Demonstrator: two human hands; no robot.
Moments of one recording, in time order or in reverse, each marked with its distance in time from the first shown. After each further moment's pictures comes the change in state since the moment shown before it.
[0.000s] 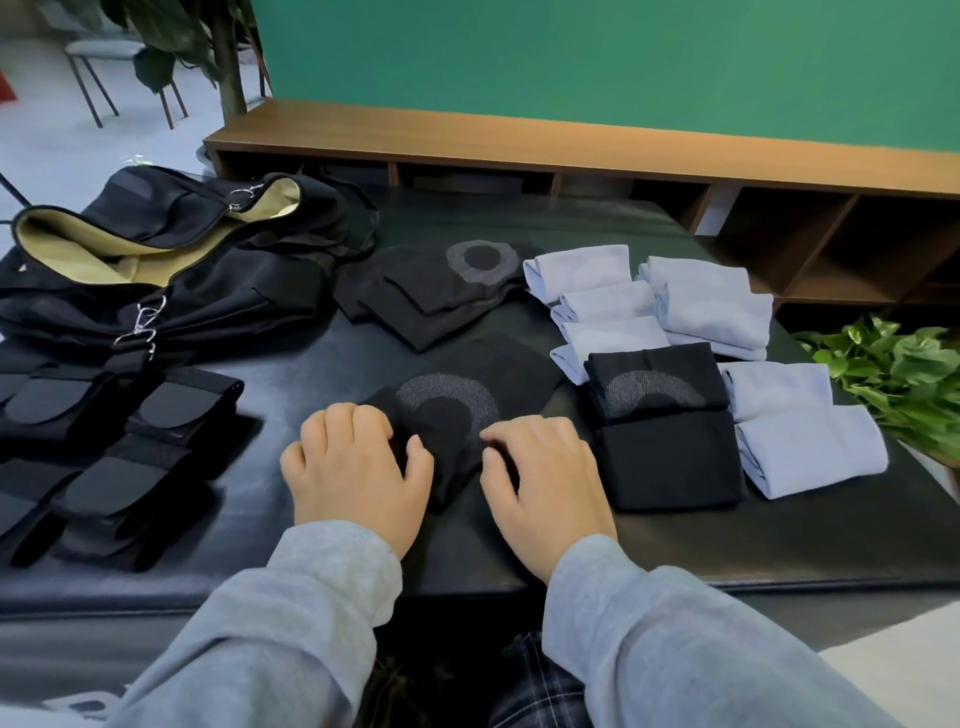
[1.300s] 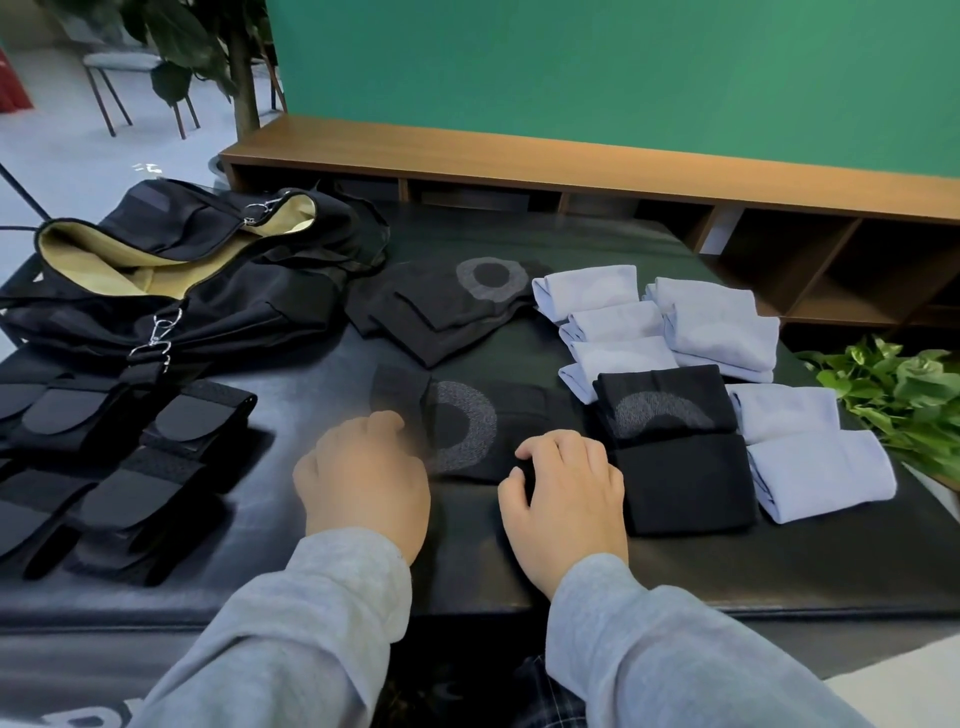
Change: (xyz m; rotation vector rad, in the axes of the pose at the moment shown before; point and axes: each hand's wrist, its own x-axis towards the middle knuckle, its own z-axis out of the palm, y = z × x) left_hand 0.008 0.007 -0.012 -0.009 -0.219 -0.129; right_hand 0.002 0.004 0.007 -0.117 0.041 0.163
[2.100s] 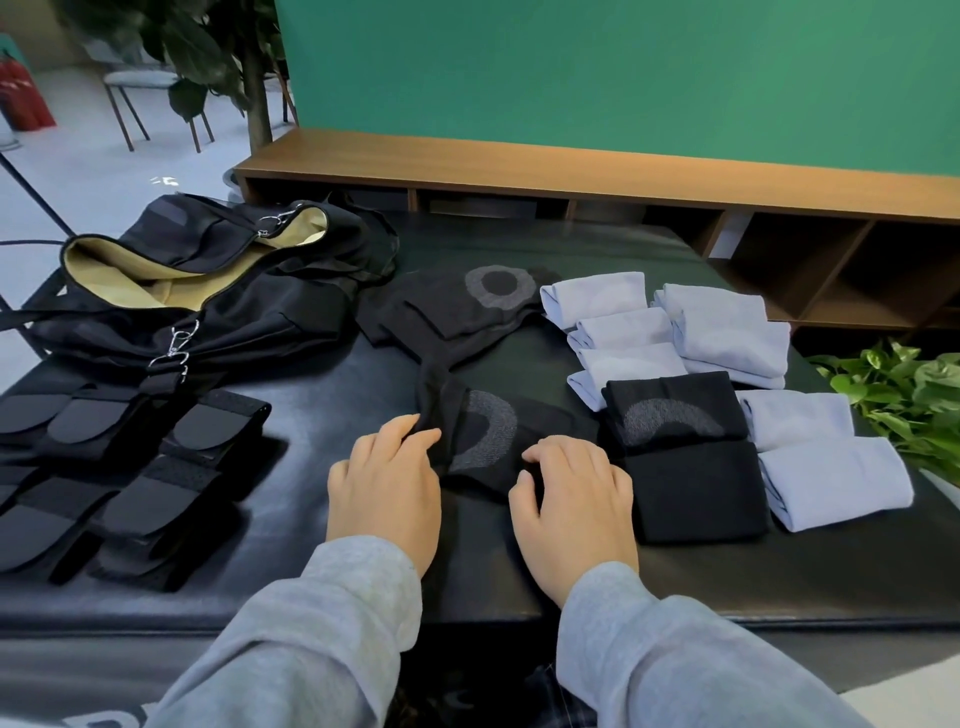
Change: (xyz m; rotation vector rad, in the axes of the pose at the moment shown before) left_hand 0.000 -0.002 -0.002 0.010 -0.069 0.167; right_hand 0.000 0.001 0.006 0.025 0.091 -0.025
